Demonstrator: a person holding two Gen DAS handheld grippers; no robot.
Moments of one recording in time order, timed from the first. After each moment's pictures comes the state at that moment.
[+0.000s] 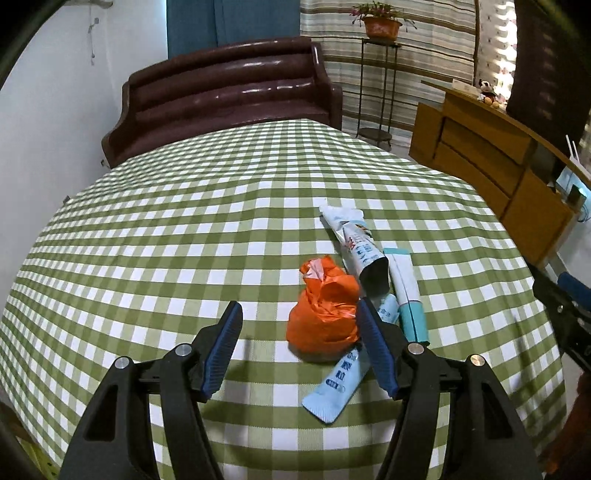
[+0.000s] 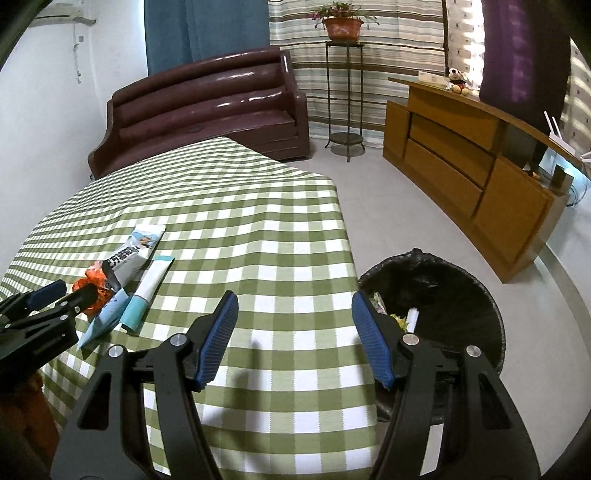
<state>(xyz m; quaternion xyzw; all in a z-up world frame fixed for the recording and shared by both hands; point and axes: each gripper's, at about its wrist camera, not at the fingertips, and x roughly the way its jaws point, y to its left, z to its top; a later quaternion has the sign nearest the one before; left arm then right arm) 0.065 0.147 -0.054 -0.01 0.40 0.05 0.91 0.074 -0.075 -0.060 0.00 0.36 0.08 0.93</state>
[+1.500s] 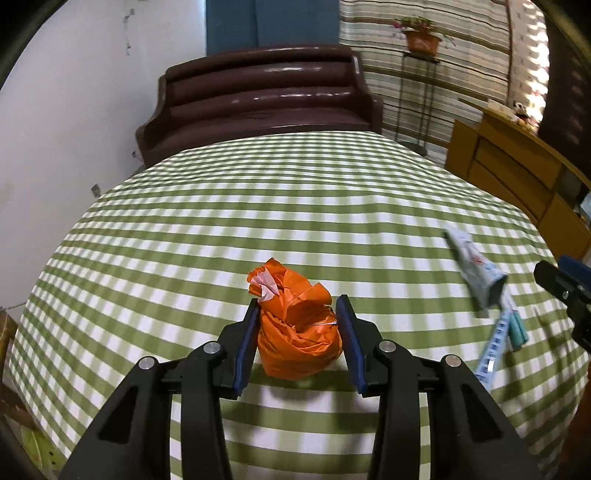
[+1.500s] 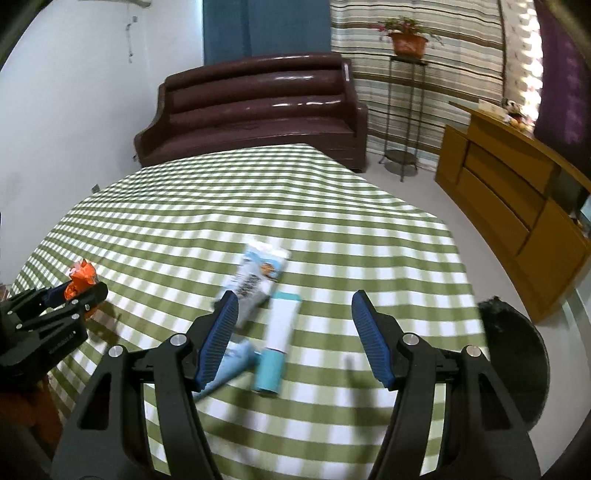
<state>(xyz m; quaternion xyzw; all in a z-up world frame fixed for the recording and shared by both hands) 0.049 0.259 -0.044 -0.03 0.38 0.12 0.92 0.089 0.049 -0.042 -0.04 0.34 0.17 0.92</state>
